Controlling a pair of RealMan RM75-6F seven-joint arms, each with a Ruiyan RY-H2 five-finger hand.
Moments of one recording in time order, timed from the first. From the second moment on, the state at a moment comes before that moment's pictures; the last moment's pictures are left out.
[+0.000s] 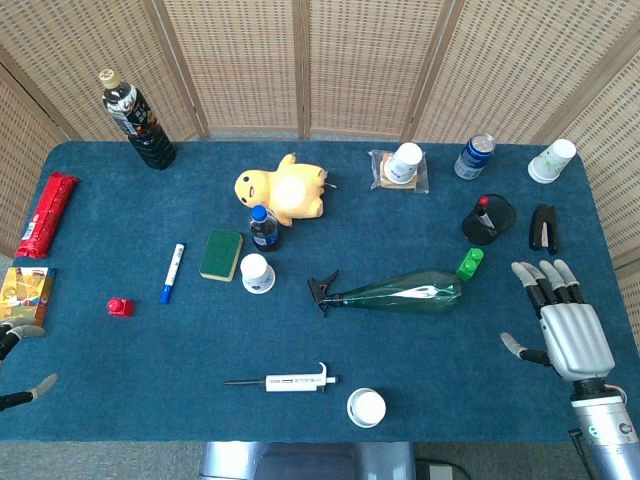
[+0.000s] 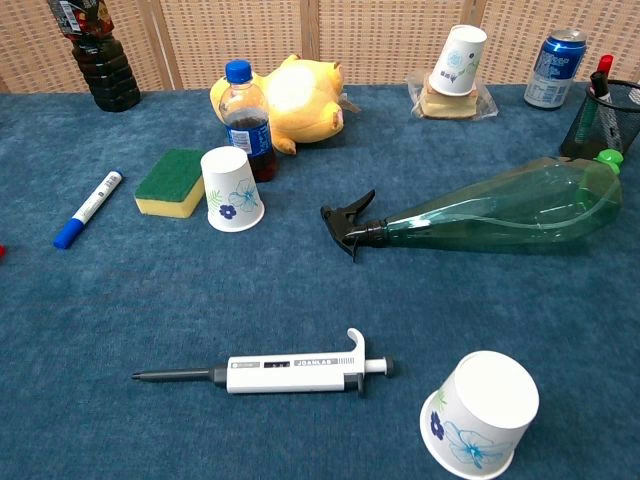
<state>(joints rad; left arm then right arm) 0.01 -0.90 0.03 -1.89 1.46 1.47 0.00 0.20 -0.96 0.10 -1.92 -1.46 1.38 -0.16</state>
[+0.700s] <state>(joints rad) 0.00 -0.91 0.03 -1.89 1.46 1.45 0.02 0.25 -0.95 0.10 -2.02 -1.53 1.31 -0.02</state>
